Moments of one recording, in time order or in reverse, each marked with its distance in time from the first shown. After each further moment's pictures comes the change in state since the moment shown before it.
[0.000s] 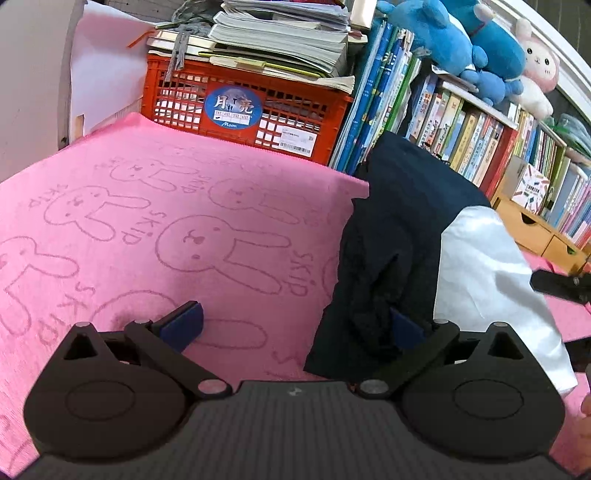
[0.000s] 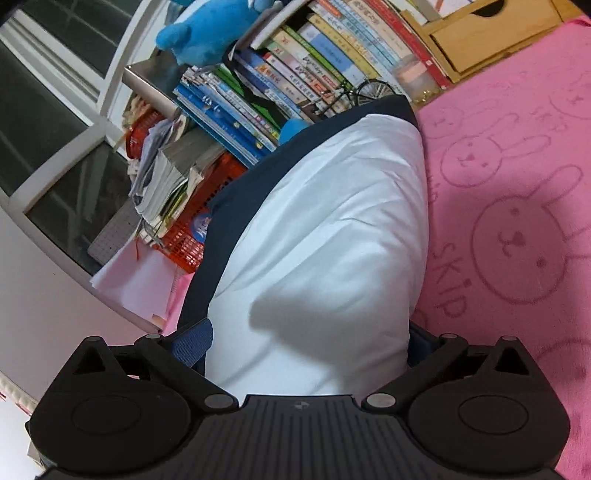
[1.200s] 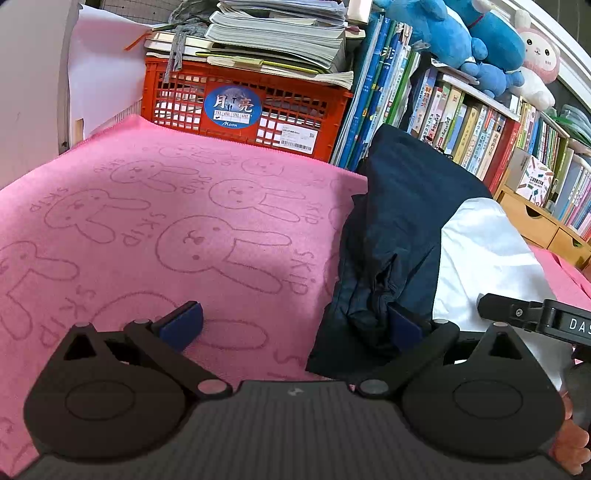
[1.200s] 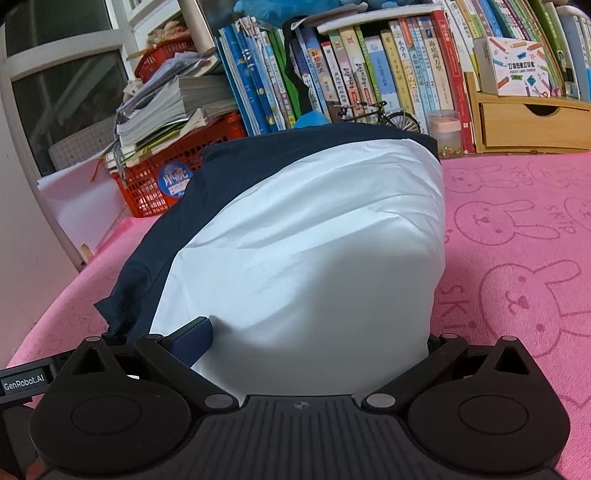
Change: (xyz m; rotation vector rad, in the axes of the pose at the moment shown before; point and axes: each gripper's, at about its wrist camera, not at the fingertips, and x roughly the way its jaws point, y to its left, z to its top) left arm -0.001 -0.002 0.005 0.030 0.016 0.017; right arm 0.035 0.045 -0.025 -0.373 -0.028 -0.262
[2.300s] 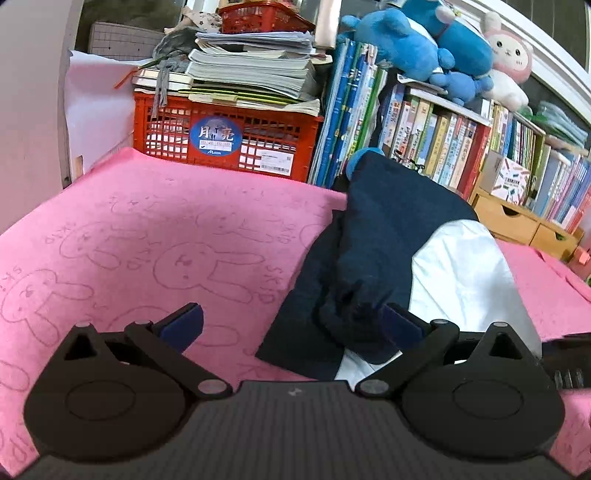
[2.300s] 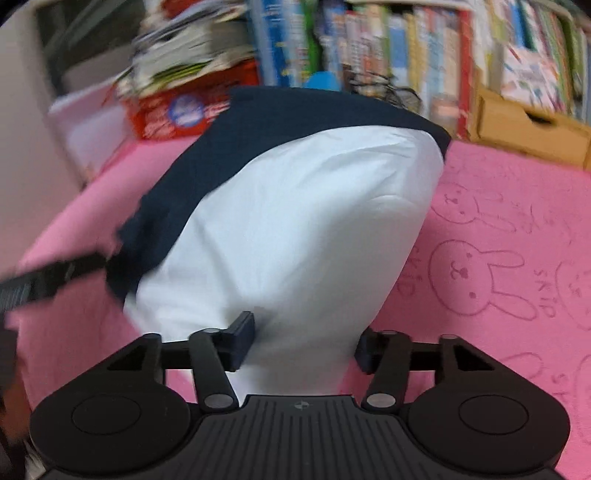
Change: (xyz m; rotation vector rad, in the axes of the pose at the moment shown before) left arm -0.047 -0.033 0.006 0.064 -0.029 0.006; right arm -0.057 0.023 -0.003 -0.226 0.218 -0.074
